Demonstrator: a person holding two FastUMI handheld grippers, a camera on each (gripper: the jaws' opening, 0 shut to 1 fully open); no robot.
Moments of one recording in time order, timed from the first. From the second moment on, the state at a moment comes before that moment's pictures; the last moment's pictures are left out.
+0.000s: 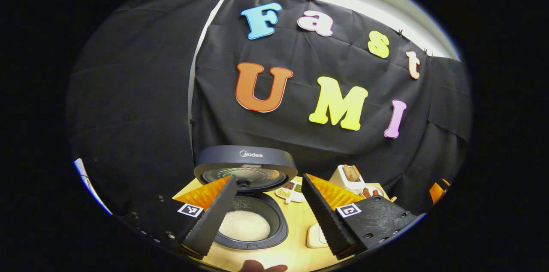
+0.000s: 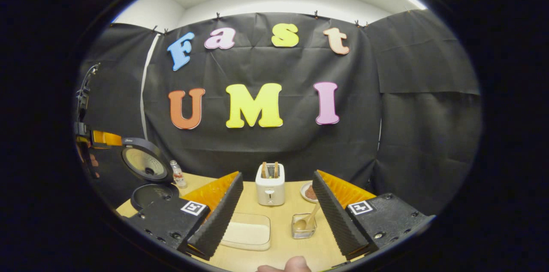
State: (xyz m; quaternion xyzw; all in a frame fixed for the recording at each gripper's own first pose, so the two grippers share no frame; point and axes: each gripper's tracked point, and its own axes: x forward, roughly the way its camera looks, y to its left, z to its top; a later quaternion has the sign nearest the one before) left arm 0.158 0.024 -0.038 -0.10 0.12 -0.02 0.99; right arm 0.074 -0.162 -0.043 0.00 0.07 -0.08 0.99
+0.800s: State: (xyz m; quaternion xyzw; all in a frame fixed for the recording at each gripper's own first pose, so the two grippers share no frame) left arm 0.158 -0.043 -0.031 -0.03 0.06 -0.03 1.00; right arm 0.137 -0.258 -0.164 0.05 0.19 -0.10 0.97
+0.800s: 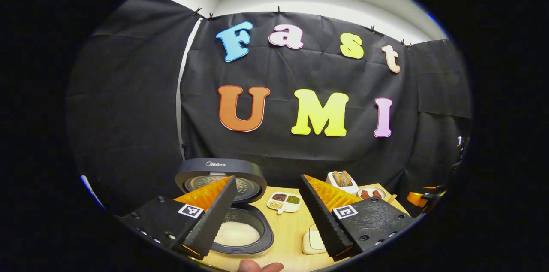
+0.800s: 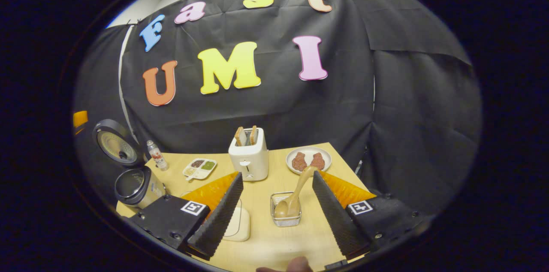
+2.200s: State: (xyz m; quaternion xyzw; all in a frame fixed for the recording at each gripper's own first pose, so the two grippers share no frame) left arm 0.216 -0.099 -0.060 -0.01 0.11 -0.03 0.99; right arm 0.222 -0.307 -0.311 0.23 0.34 -0.08 0.91
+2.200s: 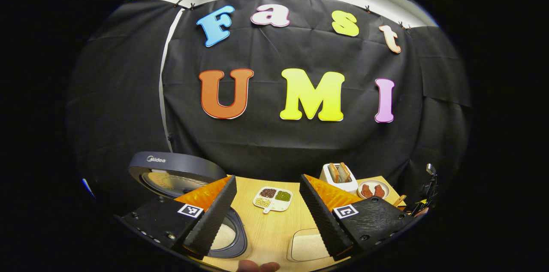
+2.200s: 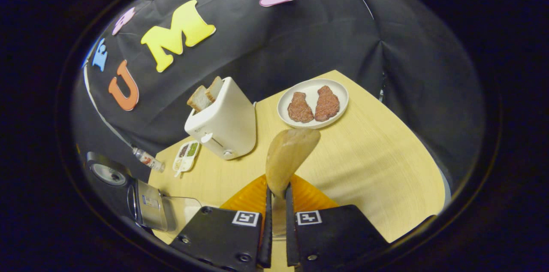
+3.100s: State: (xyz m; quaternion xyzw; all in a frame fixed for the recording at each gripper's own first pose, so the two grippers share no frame) left arm 0.141 0.023 -0.028 0.00 0.06 0.03 1.00; right arm 0.200 -0.157 -0.159 0.09 0.24 -0.02 0.97
